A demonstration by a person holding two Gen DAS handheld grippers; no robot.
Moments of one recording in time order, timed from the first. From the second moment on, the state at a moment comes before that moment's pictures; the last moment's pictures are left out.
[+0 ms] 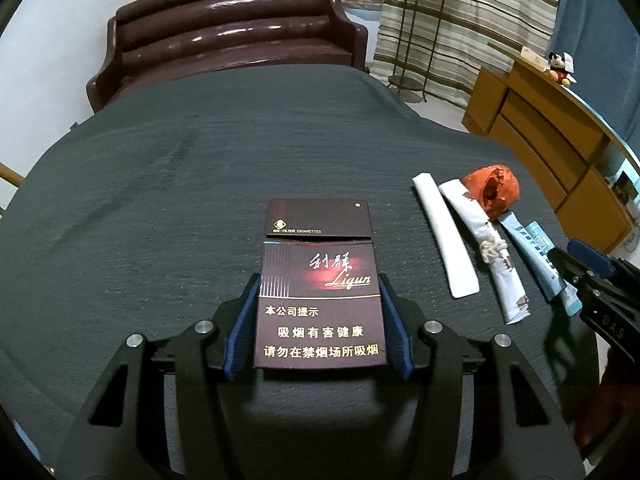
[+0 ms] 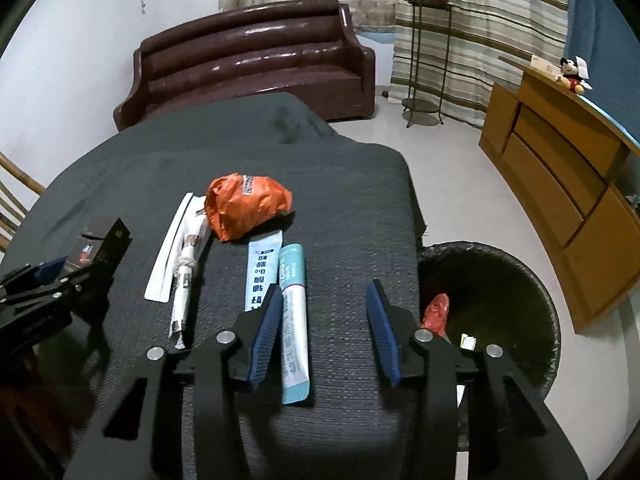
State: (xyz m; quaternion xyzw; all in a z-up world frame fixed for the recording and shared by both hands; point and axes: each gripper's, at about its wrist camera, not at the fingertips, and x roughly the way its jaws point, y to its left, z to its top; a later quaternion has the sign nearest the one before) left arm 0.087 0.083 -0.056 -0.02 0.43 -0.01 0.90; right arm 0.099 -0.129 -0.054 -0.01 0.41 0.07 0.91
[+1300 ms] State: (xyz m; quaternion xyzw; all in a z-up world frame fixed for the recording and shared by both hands) left arm 0.061 0.060 -0.032 -0.02 0.38 -0.03 0.92; right arm 0.068 -0.139 -0.043 -0.01 0.37 0.04 0.93
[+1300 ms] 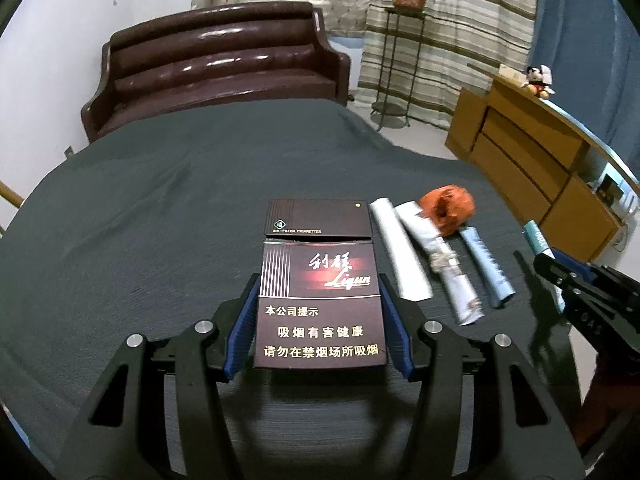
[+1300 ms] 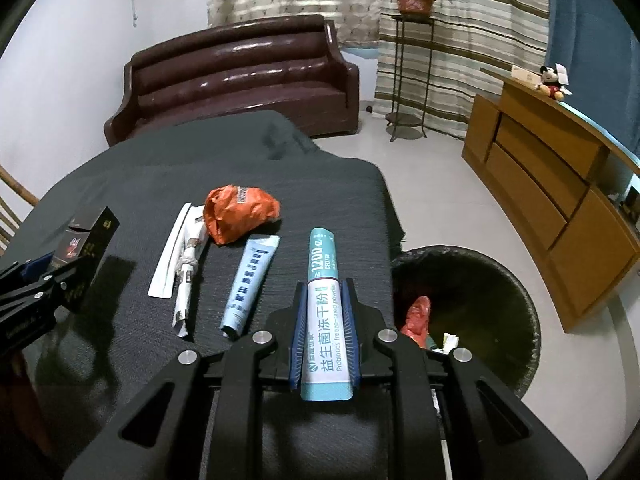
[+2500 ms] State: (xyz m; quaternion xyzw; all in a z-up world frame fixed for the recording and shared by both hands) left arm 0.087 -0.140 -0.023 0.06 0.33 -0.18 0.92; right arm 0.059 -0.272 -0.033 0.05 0.32 -0.08 0.94
